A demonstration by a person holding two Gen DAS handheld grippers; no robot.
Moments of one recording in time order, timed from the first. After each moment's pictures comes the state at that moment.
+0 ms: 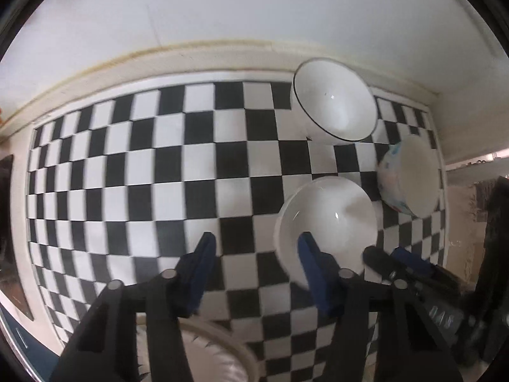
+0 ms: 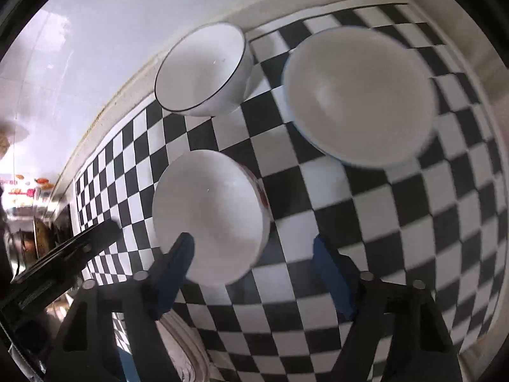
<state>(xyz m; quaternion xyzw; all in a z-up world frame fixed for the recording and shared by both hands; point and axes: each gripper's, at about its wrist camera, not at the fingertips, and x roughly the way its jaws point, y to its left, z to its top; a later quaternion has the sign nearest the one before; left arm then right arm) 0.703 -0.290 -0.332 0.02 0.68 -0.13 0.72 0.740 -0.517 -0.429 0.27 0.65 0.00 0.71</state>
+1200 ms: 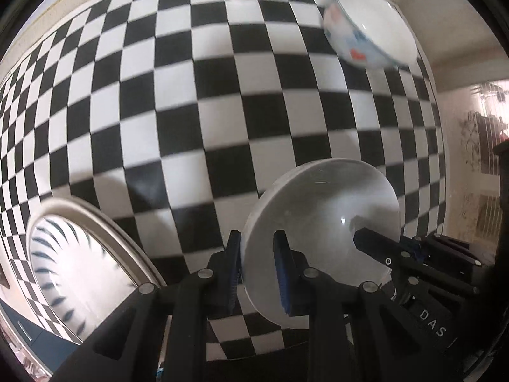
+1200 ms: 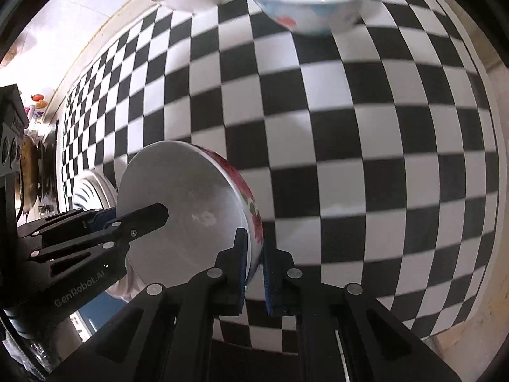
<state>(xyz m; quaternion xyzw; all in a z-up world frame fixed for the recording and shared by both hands) 0.552 -0.337 -0.366 0.06 0.75 -0.17 0.64 0.612 -0.510 -0.457 0.20 0.71 0.06 0.67</state>
